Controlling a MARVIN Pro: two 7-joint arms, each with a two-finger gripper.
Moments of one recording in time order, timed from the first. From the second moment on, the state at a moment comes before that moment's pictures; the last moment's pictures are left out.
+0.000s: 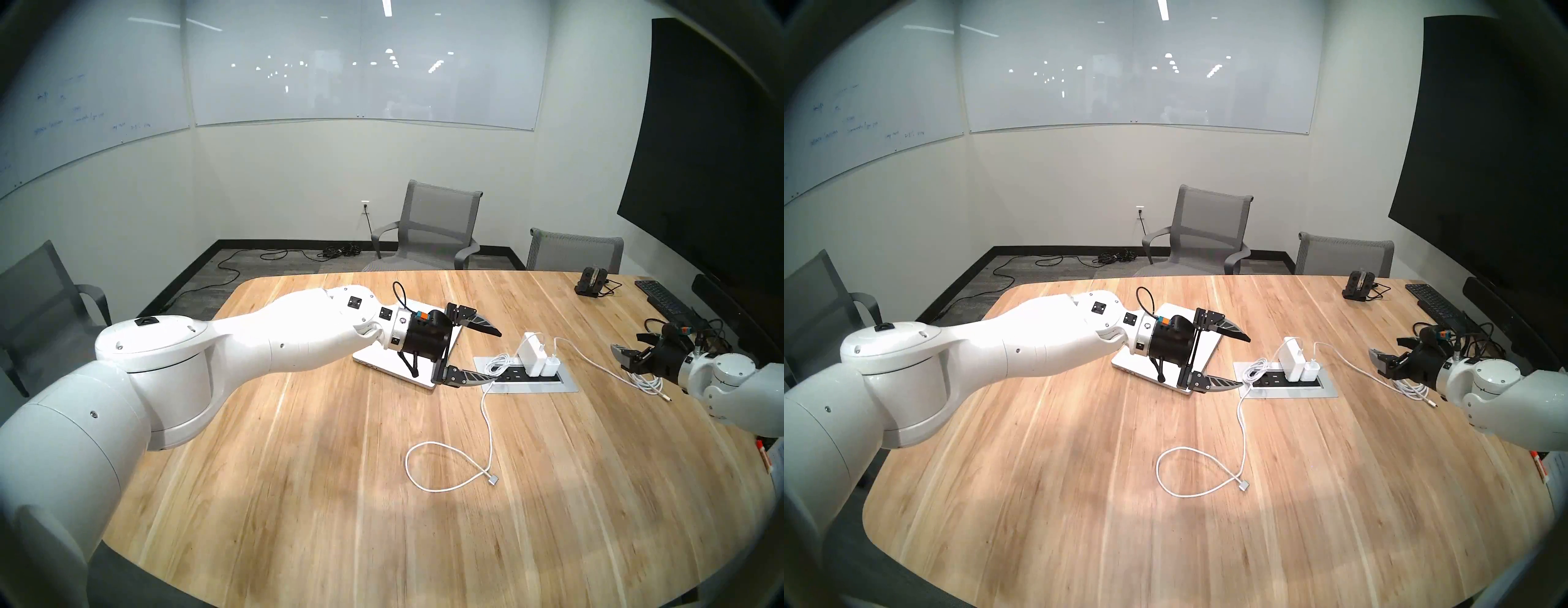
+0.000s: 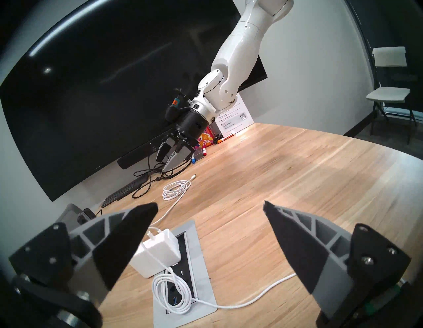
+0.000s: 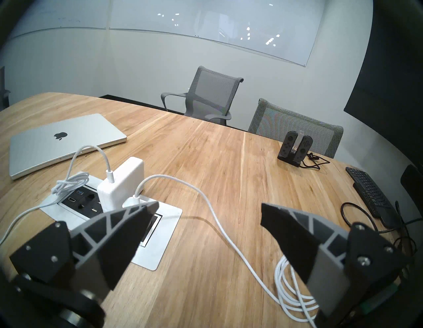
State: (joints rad) left arm 0.37 -1.29 0.00 -0.91 -0.88 -0.58 -0.87; right arm 0.37 -0.10 -0.99 -1.42 1.40 -0.31 0.14
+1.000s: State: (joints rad) left arm 0.38 -1.30 0.00 -0.98 -0.84 -0.49 -0.72; right arm 0.37 -0.10 -0.99 -1.42 1.40 -0.31 0.14
